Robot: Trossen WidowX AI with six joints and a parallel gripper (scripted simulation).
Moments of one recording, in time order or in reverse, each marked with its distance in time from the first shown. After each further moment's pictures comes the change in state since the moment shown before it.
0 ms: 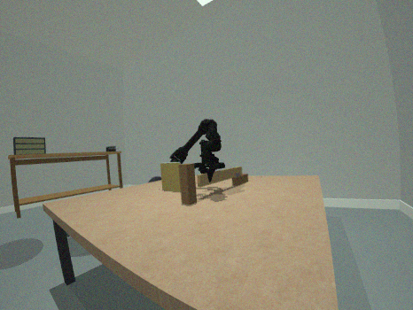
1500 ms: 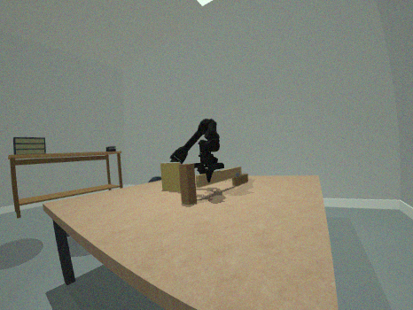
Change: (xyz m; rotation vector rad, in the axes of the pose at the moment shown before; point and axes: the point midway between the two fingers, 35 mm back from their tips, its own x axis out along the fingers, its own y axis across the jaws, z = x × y) arm 0.000 -0.002 -0.013 -0.003 0.000 0.000
